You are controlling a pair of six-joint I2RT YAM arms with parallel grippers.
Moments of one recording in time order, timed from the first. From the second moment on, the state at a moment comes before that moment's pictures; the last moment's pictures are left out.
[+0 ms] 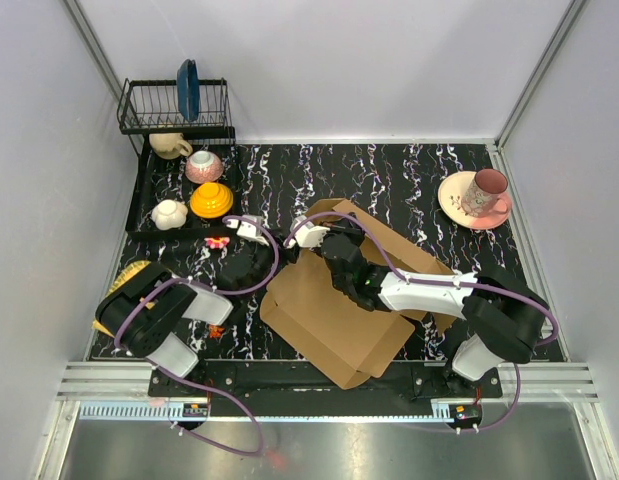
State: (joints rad) left arm -0.65 1.55 0.31 1.29 -0.18 -0.40; right arm 1.00 1.57 0.83 0.51 0.90 -0.98
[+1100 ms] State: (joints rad) left arm -0.68 1.64 0.40 1.27 -0.06 -0.43; right arm 0.99 1.59 0.84 0.50 0.90 -0.95
